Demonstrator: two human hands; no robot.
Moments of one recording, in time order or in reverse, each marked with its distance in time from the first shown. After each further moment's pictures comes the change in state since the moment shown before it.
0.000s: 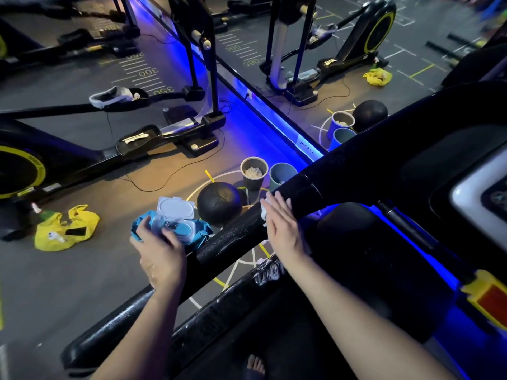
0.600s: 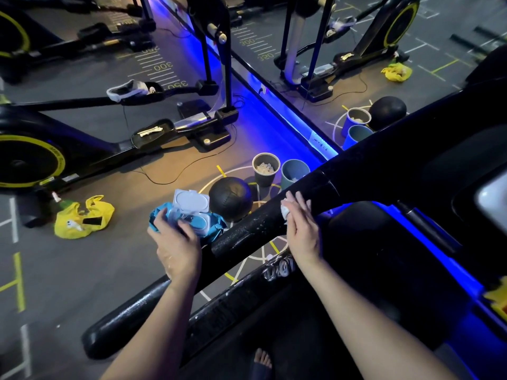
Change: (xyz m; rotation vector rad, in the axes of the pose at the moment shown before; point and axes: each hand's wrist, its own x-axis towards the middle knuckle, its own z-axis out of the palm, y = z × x) left_hand 0.000 0.001 0.000 -0.027 0.001 0.009; right_hand -0.015 0.002 -0.001 0.066 0.076 0.070
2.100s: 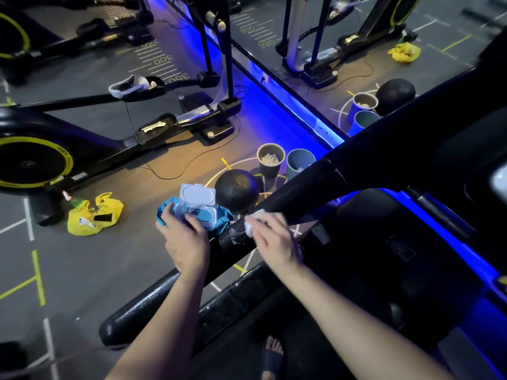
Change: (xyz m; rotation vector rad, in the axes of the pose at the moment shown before) left_hand 0.000 0.000 -0.001 -0.019 -0.018 -0.008; right_hand -0.032 -0.070 0.022 0.072 -0.061 -0.204
